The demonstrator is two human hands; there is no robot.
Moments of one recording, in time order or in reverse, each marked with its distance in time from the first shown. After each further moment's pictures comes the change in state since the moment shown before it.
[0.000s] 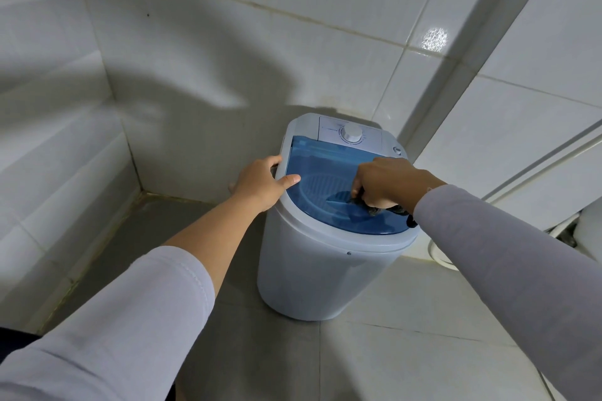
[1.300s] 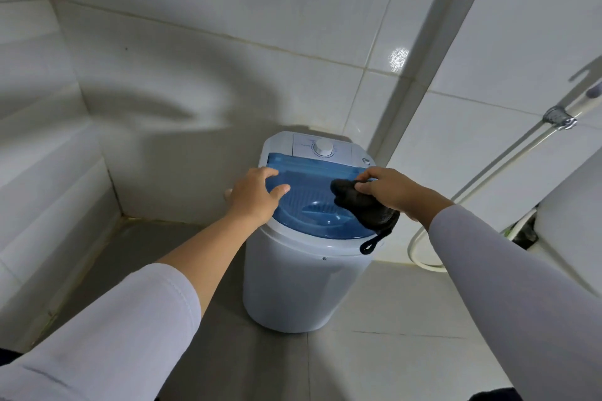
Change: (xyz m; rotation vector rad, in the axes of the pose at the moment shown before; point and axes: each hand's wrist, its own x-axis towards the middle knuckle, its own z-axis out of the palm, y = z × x) left_hand -0.027 0.037 0.004 0.078 0.111 0.137; right_hand -0.033 0.047 0.020 1.034 0.146 0.265
